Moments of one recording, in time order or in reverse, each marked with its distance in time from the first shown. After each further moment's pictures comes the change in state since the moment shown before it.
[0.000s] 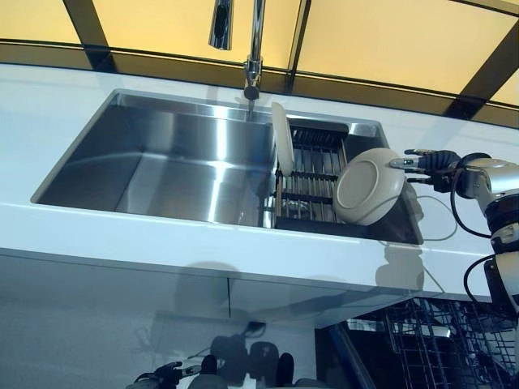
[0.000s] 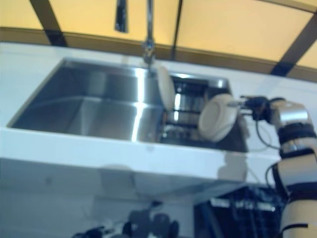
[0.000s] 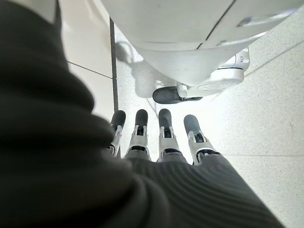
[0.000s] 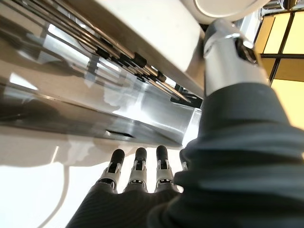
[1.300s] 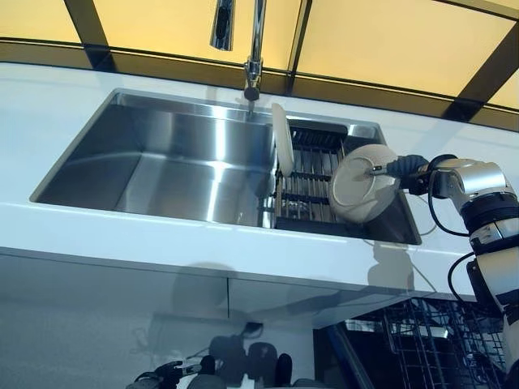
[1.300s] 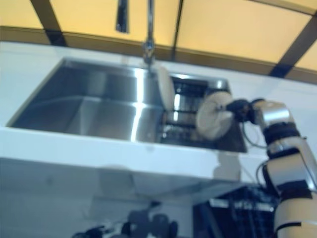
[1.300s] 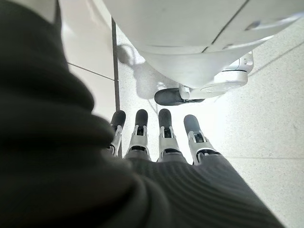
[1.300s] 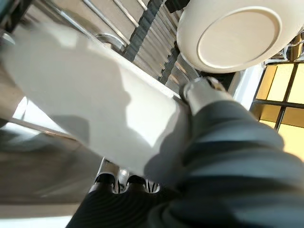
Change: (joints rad) left arm -0.003 -0.001 0.000 -0.001 0.000 0.001 0.002; right arm 0.000 0.086 0.038 -0.080 -0.009 0.065 0.042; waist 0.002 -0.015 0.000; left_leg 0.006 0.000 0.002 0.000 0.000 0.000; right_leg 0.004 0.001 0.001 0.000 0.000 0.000
